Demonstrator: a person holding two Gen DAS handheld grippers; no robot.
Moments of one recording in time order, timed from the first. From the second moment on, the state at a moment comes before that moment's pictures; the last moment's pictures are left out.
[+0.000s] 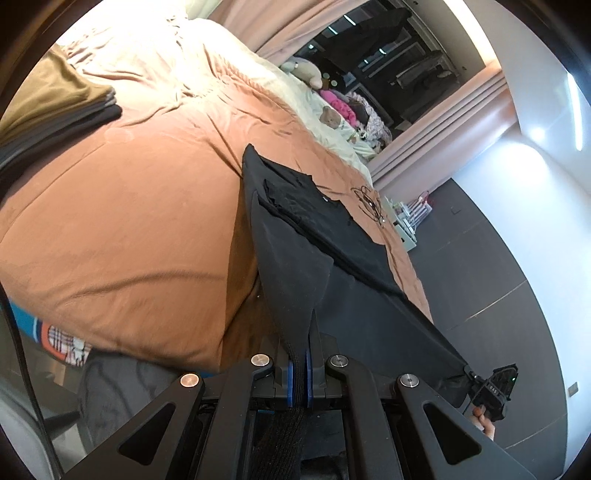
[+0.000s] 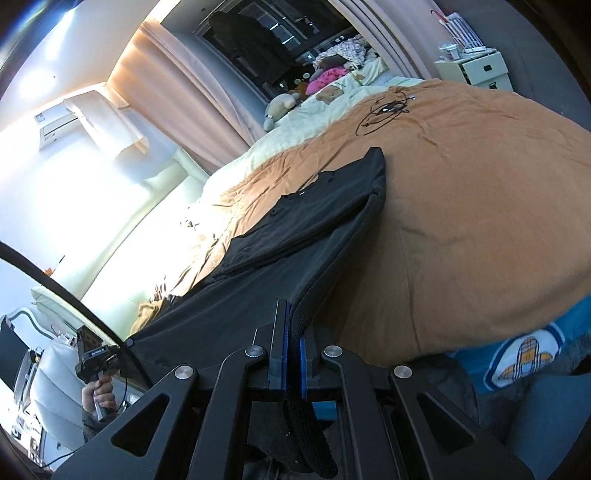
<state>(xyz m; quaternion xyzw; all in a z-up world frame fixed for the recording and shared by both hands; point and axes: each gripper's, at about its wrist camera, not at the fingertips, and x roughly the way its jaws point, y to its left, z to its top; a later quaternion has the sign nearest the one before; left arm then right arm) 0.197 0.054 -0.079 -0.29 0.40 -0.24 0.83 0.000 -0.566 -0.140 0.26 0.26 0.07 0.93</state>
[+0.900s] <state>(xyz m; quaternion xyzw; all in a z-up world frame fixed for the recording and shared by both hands) 0.233 0.051 -0.042 -0.24 0.38 -0.25 0.86 0.044 -0.580 -0.113 0.25 0.22 0.09 0.94</state>
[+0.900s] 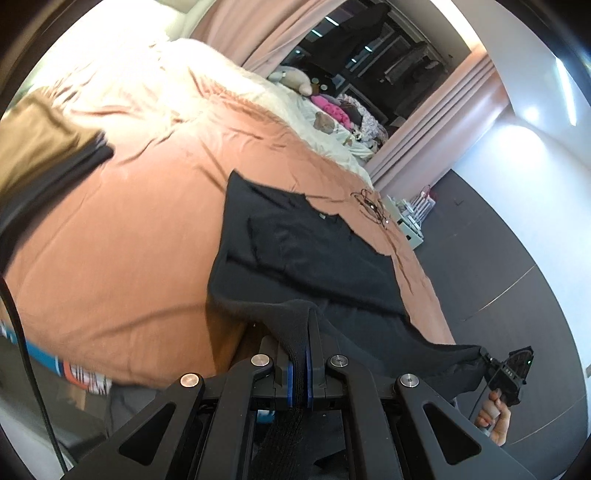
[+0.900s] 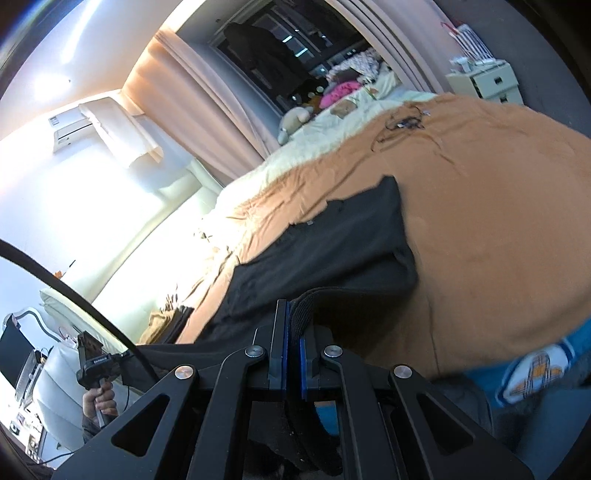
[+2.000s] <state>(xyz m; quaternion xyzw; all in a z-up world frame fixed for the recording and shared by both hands) 0.478 -0.013 0.004 -0.22 0.40 -0.22 0.86 0.254 -0.618 -0.075 0.25 0.21 0.06 0.94</state>
